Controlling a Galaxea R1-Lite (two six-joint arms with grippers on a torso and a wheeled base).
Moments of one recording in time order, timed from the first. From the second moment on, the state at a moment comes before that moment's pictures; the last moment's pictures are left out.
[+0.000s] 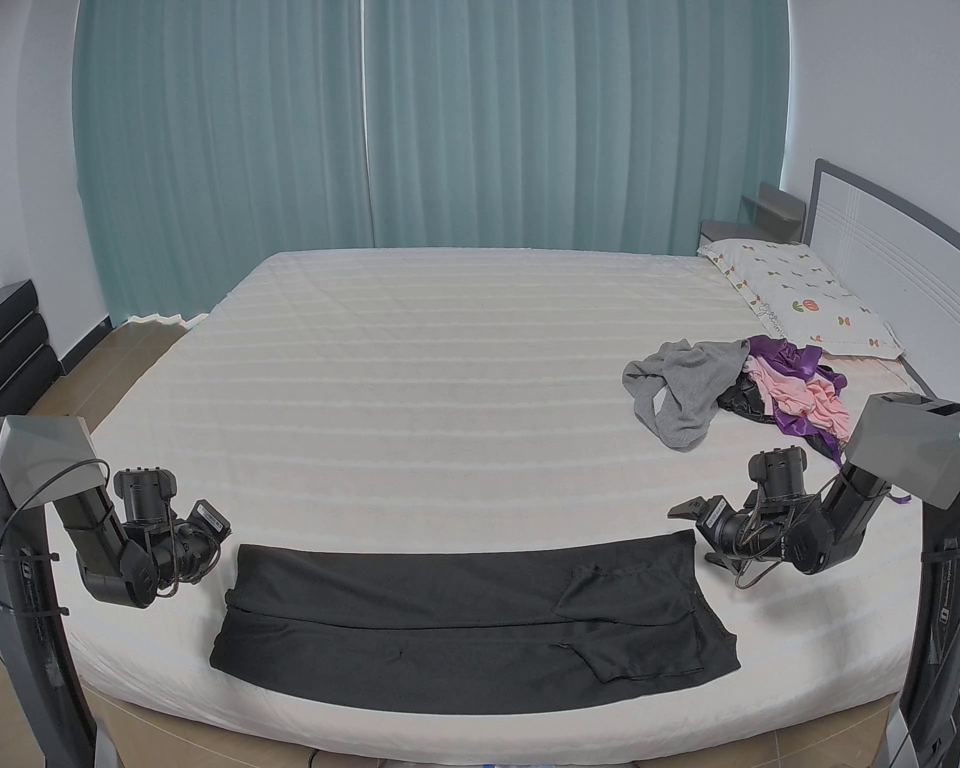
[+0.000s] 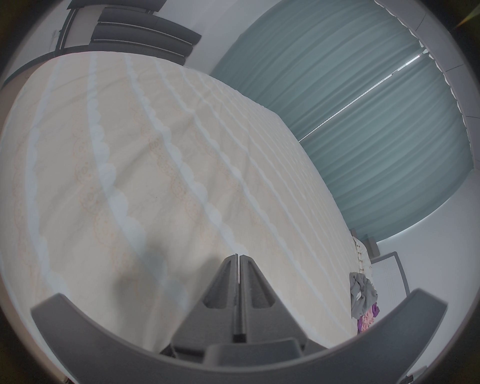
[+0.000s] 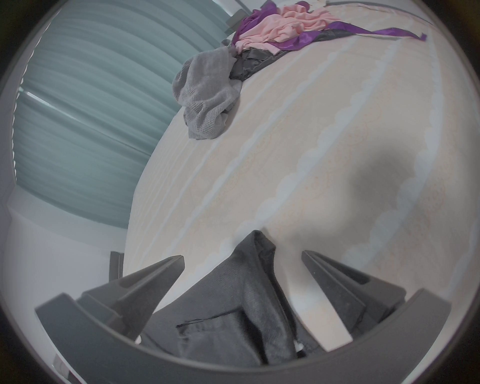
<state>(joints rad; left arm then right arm) 0.16 2.30 -0.63 -1.05 -0.15 -0.85 0.11 2.34 -0.84 -0.77 0.18 0.88</state>
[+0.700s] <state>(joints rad) 0.18 2.19 -0.47 -1.05 -0.26 -0.85 0.02 2.25 -0.66 -0.91 0.29 0.96</state>
